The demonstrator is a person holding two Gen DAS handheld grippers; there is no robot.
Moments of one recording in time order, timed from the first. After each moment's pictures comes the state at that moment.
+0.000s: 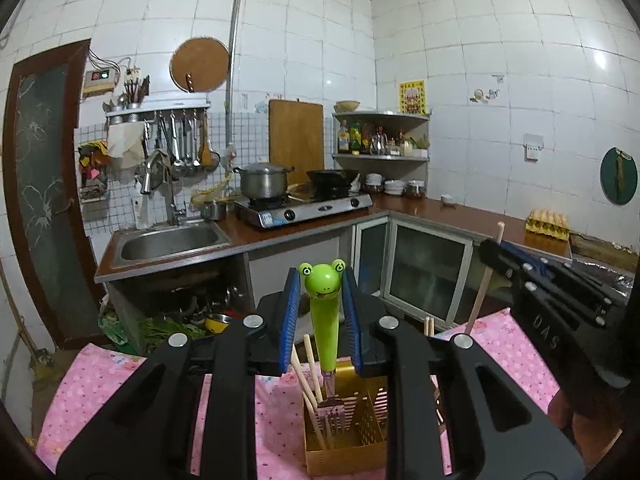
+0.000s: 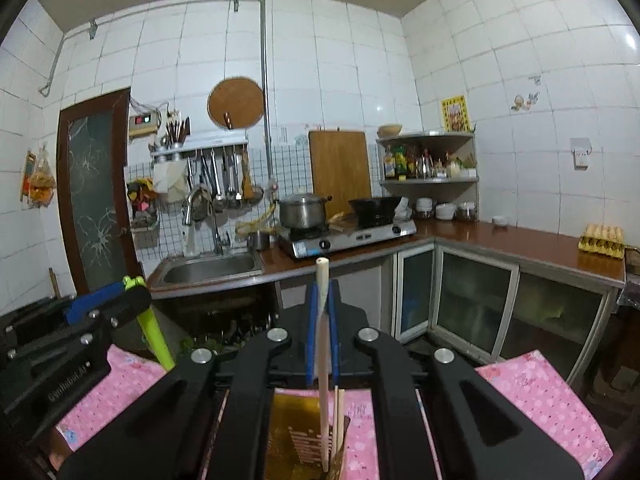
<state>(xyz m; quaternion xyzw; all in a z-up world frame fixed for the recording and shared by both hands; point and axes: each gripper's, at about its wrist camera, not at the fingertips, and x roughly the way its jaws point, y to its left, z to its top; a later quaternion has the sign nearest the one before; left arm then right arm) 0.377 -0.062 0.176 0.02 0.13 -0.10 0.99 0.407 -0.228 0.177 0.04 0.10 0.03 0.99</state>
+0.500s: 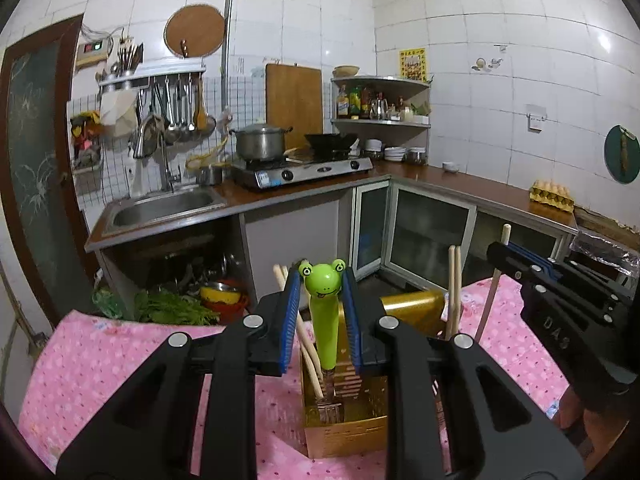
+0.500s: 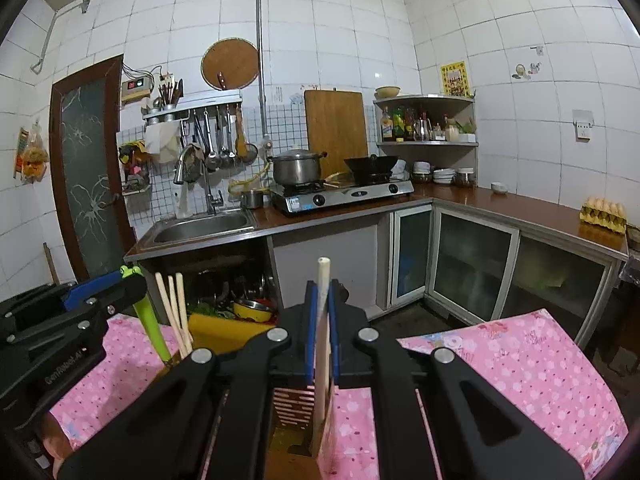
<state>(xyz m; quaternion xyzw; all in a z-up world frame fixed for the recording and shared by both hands) 0.400 -0.058 0.106 0.02 0.18 -0.10 0.98 0.420 -0.236 0.102 0.04 0.16 0.02 0.99</state>
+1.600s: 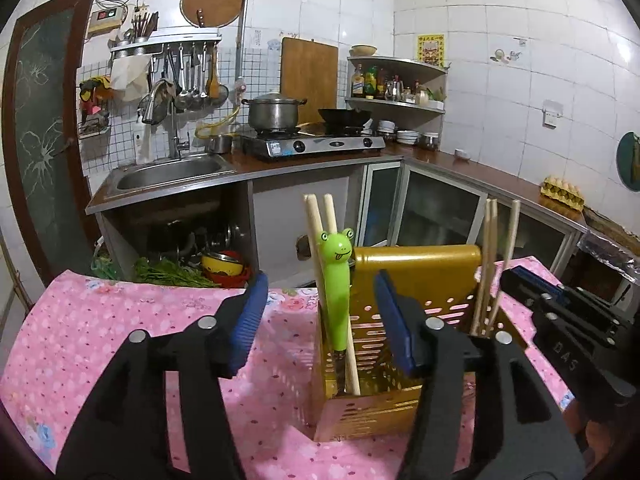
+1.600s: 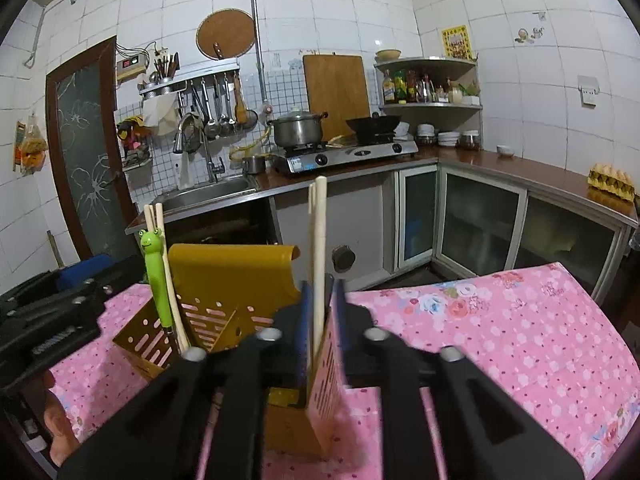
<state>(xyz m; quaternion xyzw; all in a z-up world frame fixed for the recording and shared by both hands) 0.407 -0.041 0.065 0.00 0.21 -0.09 0.97 0.418 -0.244 0.050 0.06 0.21 0.04 0.97</state>
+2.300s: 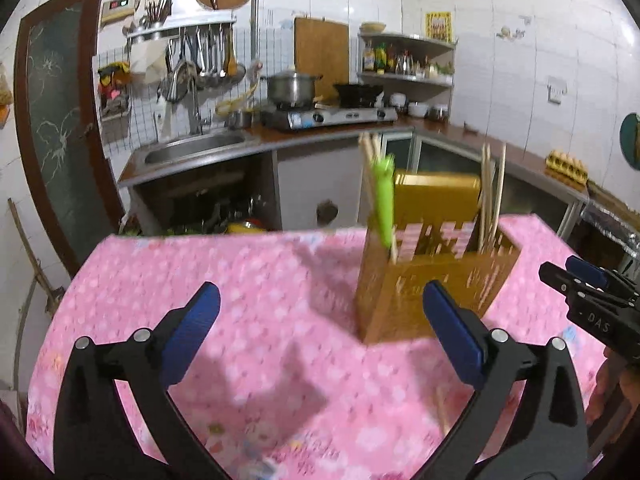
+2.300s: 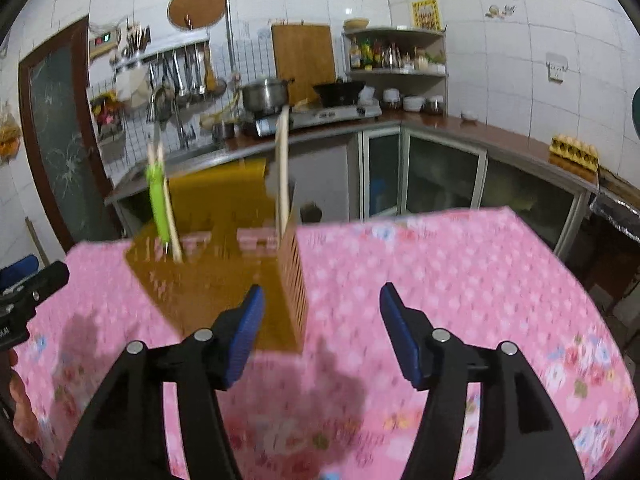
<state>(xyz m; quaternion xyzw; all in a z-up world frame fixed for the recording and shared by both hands) 0.325 0.010 0.052 0.02 0.27 -0.06 0.96 0.337 -0.248 0.036 0.05 0.29 -0.02 0.96</state>
